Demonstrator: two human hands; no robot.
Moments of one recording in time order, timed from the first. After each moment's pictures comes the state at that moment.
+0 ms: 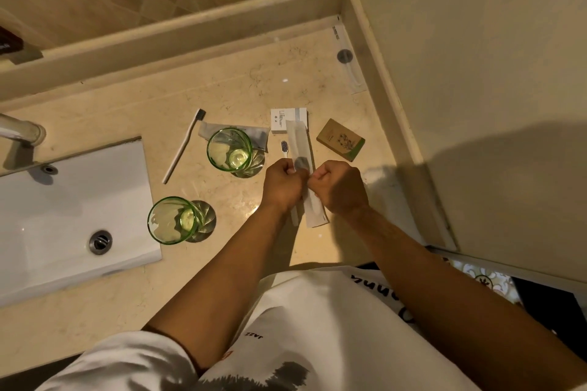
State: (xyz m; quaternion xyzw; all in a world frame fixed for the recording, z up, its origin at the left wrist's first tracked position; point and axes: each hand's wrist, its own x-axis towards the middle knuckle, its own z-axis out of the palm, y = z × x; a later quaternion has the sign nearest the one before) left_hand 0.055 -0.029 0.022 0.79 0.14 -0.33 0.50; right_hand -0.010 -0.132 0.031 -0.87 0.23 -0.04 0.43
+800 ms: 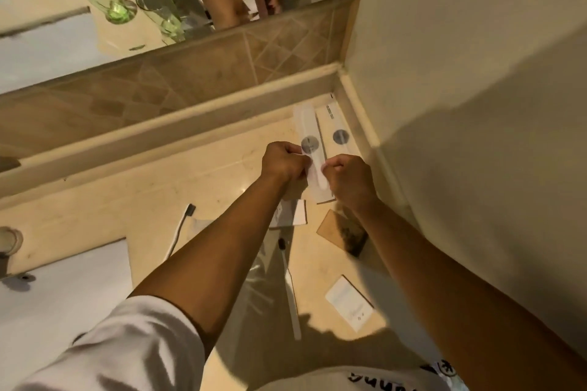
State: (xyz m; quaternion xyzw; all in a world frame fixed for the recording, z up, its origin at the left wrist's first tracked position) left_hand 0.262 -0.147 0.042 0.80 0.10 -0.35 0.47; right_hand 0.163 -0.250 0.020 -0.82 0.36 0.00 0.45
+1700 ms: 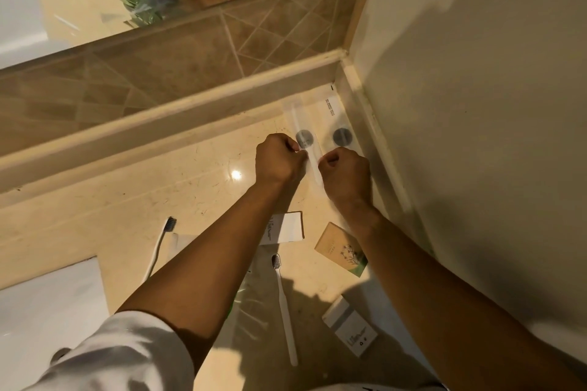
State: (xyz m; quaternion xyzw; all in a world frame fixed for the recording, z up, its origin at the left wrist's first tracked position) left_hand 0.291 -0.166 -0.009 0.89 -0.01 -0.28 0.36; right_hand 0.199 -0.254 -0.011 -0.85 0.42 0.01 0.33
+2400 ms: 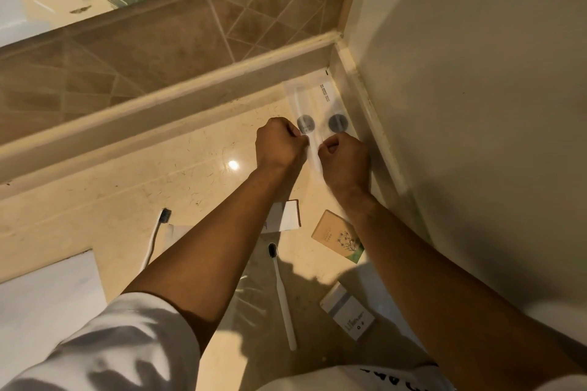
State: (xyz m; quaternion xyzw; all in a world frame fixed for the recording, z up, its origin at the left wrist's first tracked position) left_hand 0.291 -0.177 -0.009 0.90 -0.04 -0.27 0.34; right_hand 0.198 -0.260 -0.013 -0.87 0.41 0.03 0.28
